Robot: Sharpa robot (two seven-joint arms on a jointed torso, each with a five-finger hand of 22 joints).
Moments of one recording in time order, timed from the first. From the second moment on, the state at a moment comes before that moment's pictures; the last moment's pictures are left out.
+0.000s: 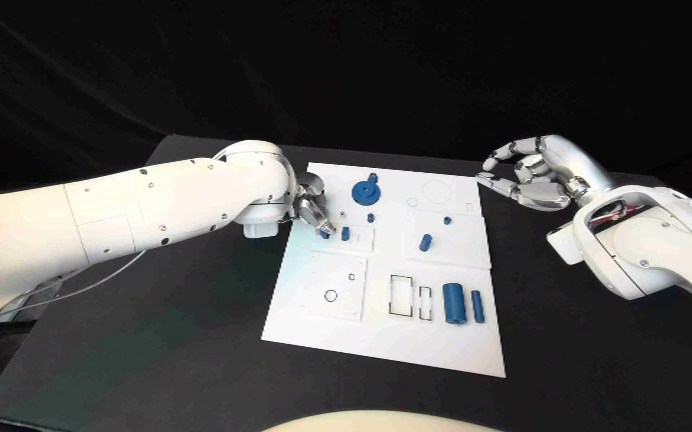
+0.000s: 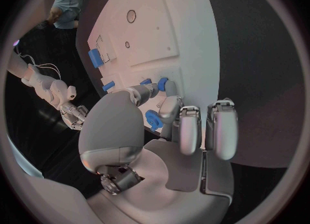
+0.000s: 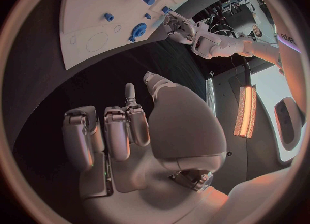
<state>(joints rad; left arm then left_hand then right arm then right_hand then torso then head) 1.31 -0.74 -0.08 1.43 -1.11 0.24 -0.57 1.07 -0.24 0.72 0.21 0.22 0.90 0.02 0.87 0.52 1.35 -0.05 1.25 1.05 1.47 -0.09 1.57 1.31 0.05 1.46 0.01 1.51 1.31 1.30 -1.00 -0.14 1.66 -1.01 -0.59 0.02 1.30 -0.17 0.31 0.29 0.21 0.85 0.14 0.36 0.70 1.44 0.07 1.47 1.31 1.46 0.00 1.56 1.31 0.01 1.46 0.11 1.57 1.31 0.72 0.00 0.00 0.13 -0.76</state>
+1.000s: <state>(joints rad) 1.30 -0.74 -0.07 1.43 -1.09 0.21 -0.58 0.97 -0.22 0.51 0.29 0.22 0.91 0.02 0.85 0.52 1.36 -0.04 1.25 1.05 1.47 -0.09 1.57 1.31 0.05 1.47 0.01 1.51 1.31 1.30 -1.00 -0.14 1.66 -1.01 -0.60 0.02 1.30 -0.17 0.31 0.29 0.21 0.85 0.14 0.36 0.70 1.44 0.07 1.47 1.31 1.46 0.00 1.56 1.31 0.01 1.46 0.11 1.56 1.31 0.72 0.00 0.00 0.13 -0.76</state>
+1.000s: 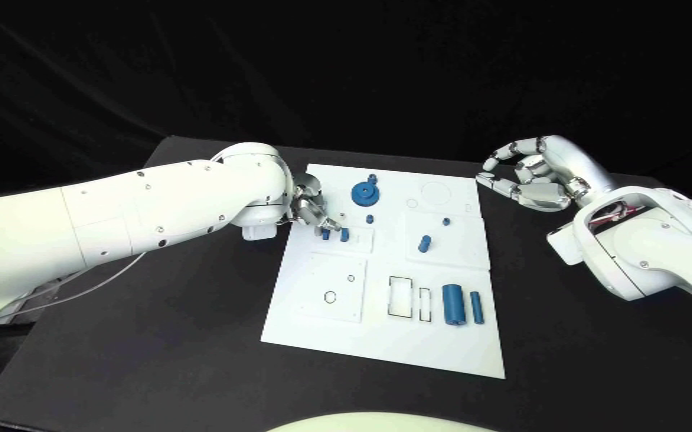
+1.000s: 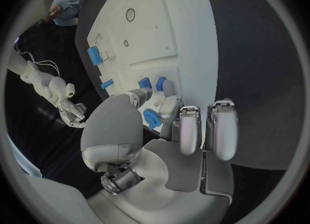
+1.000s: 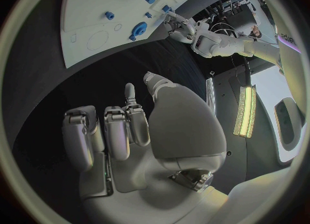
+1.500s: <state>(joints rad) 1.30 -0.77 -0.06 1.45 -0.97 -0.04 -0.43 1.02 -0.21 0.39 0.30 0.23 0.66 0.14 0.74 0.49 0.94 0.07 0.90 0.63 1.38 -0.01 1.32 1.23 0.14 1.20 0.08 1.09 0.86 1.30 -1.01 -0.14 1.65 -1.01 -0.60 0.02 1.30 -0.17 0.31 0.29 0.21 0.85 0.14 0.36 0.70 1.44 0.07 1.47 1.31 1.46 0.00 1.56 1.31 0.01 1.46 0.11 1.56 1.31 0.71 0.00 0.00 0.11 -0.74</state>
